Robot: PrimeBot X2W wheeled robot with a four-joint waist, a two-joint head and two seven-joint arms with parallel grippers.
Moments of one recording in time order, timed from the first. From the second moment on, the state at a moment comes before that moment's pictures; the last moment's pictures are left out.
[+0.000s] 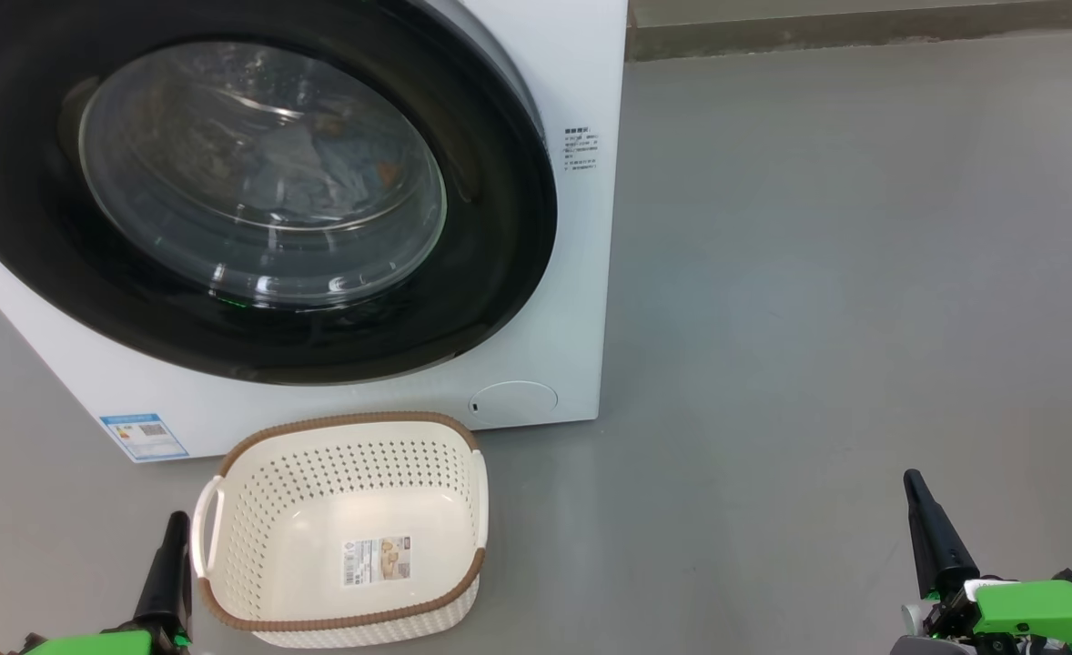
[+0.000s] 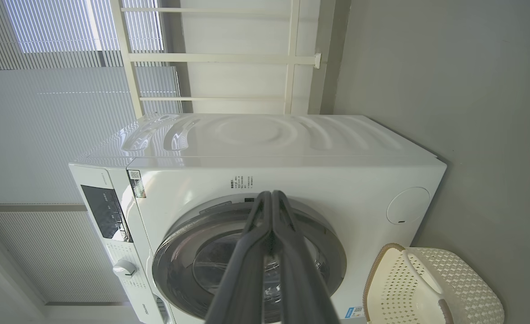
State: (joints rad) left arm -0.07 0.03 0.08 0.27 -1.60 -0.12 0.11; right arm -0.07 -0.04 -0.14 0.27 1.60 0.13 0.11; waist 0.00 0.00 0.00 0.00
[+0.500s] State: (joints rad) left arm -0.07 0.03 0.08 0.27 -1.60 -0.12 0.11; right arm -0.07 -0.04 -0.14 0.27 1.60 0.13 0.11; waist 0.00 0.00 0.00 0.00
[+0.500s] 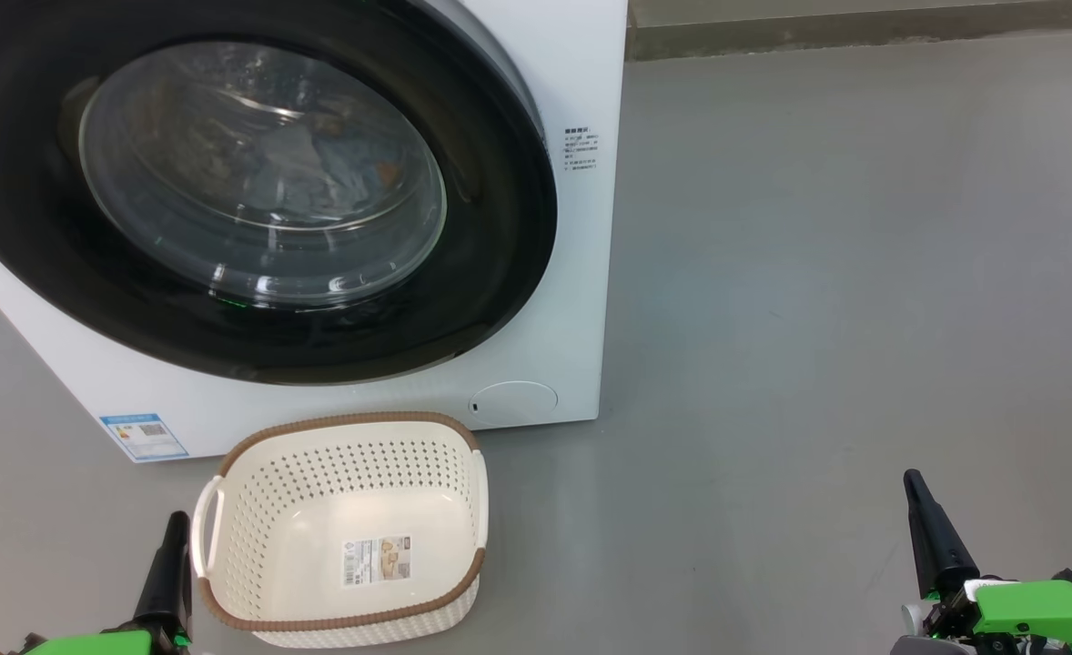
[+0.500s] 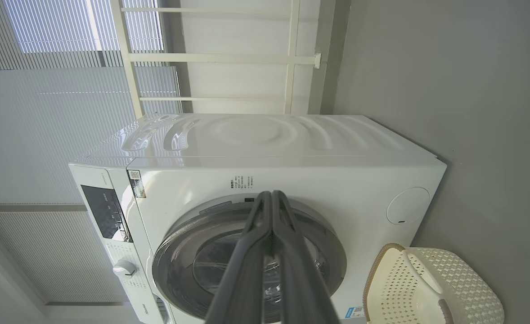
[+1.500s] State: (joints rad) left arm -0.07 0.03 0.08 0.27 -1.60 -0.12 0.11; right arm -0.07 -0.04 -0.14 0.27 1.60 0.13 0.11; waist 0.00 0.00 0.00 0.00
